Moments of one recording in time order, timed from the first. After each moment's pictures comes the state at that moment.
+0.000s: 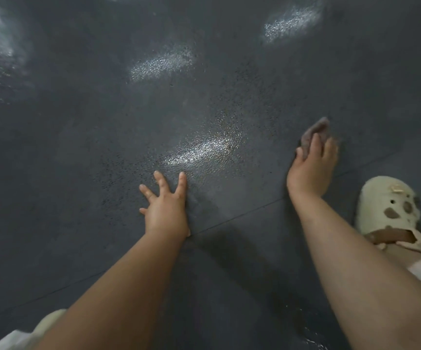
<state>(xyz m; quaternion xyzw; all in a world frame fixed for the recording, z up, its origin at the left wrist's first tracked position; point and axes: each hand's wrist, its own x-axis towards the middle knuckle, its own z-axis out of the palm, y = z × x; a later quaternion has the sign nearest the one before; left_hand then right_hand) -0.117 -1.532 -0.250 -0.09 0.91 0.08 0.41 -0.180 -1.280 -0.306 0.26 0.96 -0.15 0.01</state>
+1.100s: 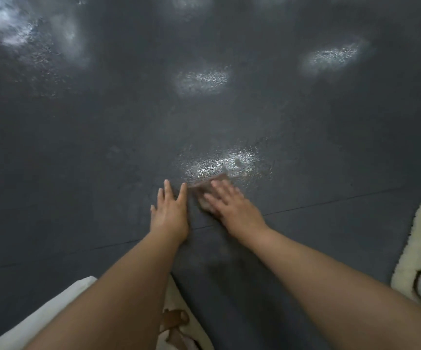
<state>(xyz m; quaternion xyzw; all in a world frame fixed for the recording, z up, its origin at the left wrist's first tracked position) -0.030 -1.668 -0.245 -0.18 0.91 0.12 0.35 -0.063 -1.507 -0.285 -0.30 0.91 -0.16 0.22</state>
